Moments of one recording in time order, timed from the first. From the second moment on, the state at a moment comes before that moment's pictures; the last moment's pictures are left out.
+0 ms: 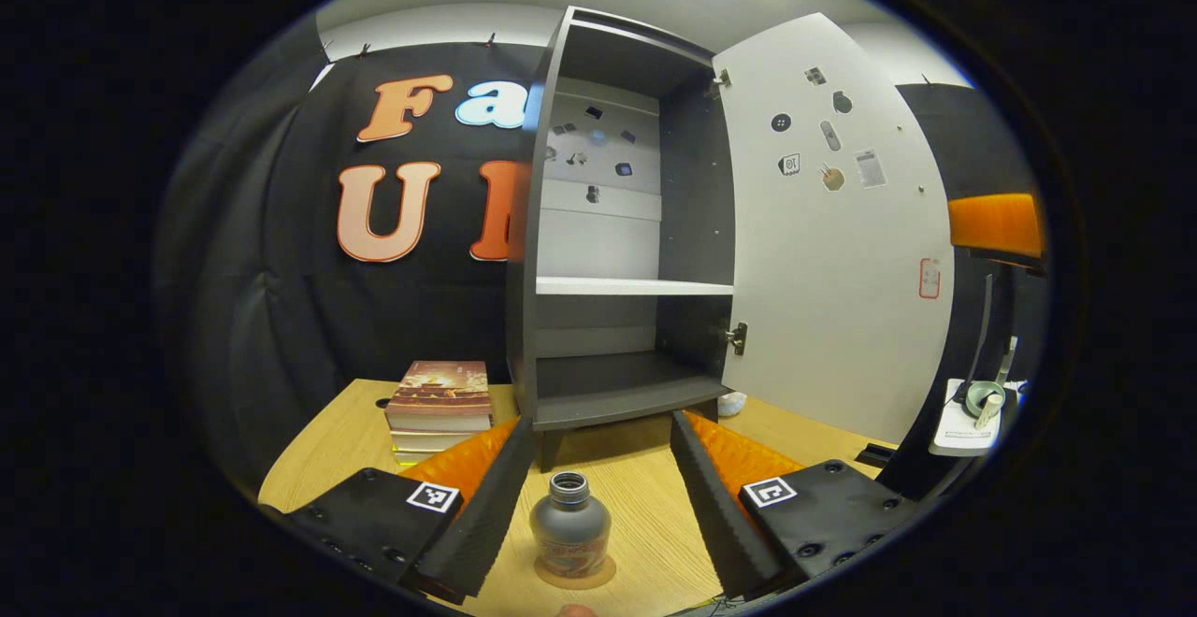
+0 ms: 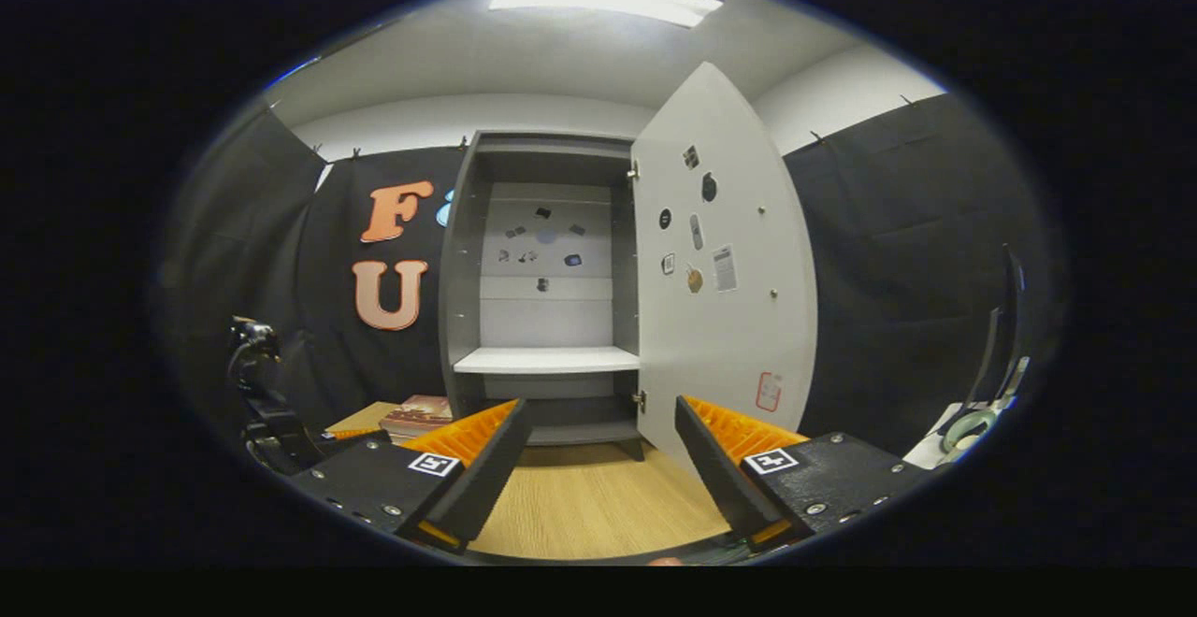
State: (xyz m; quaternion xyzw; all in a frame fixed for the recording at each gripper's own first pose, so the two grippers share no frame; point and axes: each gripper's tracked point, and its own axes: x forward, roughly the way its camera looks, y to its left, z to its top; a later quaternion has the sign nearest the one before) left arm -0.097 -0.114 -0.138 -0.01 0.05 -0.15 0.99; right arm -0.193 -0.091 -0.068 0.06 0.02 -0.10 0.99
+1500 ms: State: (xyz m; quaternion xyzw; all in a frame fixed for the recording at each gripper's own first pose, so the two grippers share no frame) left arm -0.086 -0.050 -0.027 -0.02 0.01 0.01 1.00; right arm -0.159 -0.227 -0.047 0.04 0.09 -0.05 0.99
